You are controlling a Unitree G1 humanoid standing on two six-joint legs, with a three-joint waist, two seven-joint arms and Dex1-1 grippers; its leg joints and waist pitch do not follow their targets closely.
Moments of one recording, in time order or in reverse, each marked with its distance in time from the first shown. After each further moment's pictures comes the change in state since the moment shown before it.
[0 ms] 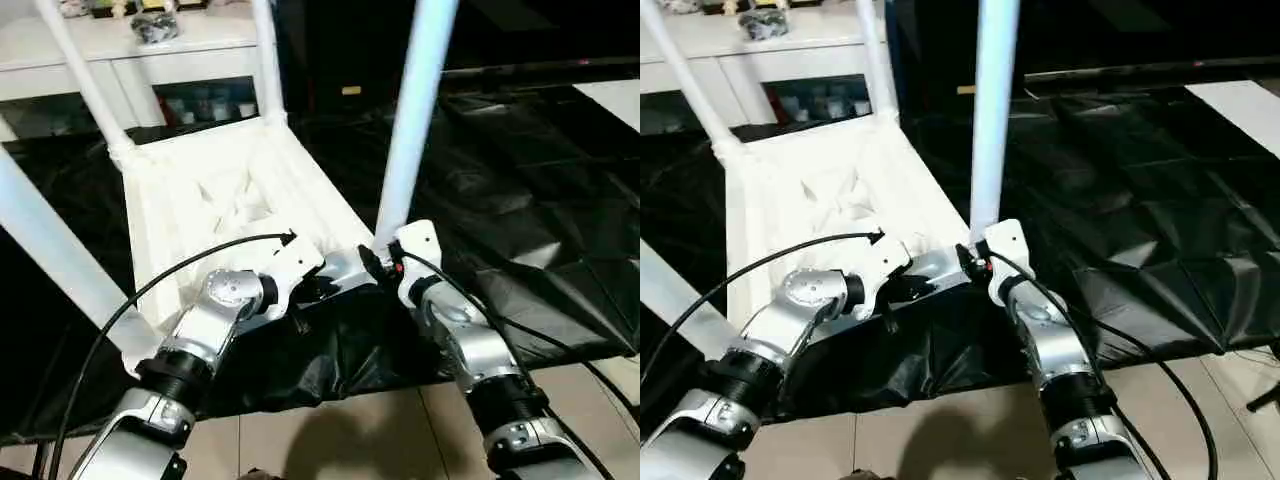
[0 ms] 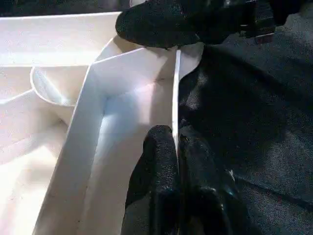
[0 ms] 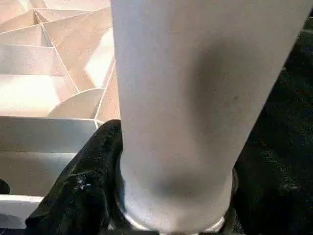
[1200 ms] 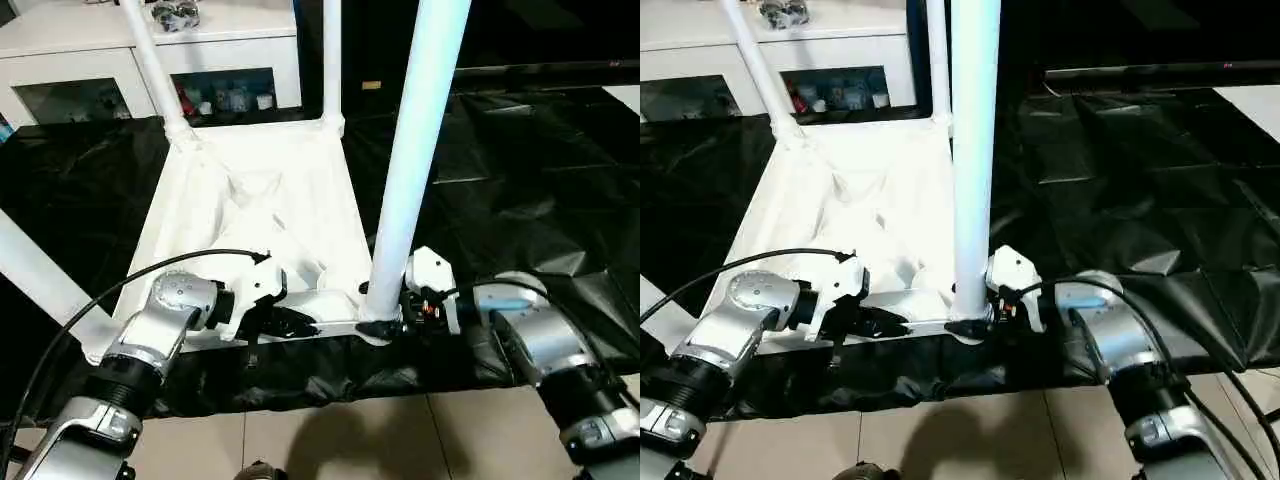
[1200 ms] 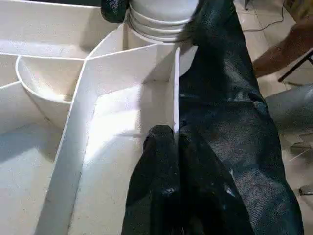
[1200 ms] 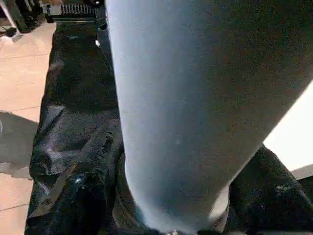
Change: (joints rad) left arm 0.037 0.197 -0.016 -0.006 -0.132 -0.131 -0.477; right arm -0.010 -0.341 0.185 -0.129 0.106 -0.014 0.930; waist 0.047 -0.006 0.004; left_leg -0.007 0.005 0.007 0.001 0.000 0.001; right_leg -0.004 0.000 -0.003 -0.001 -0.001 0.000
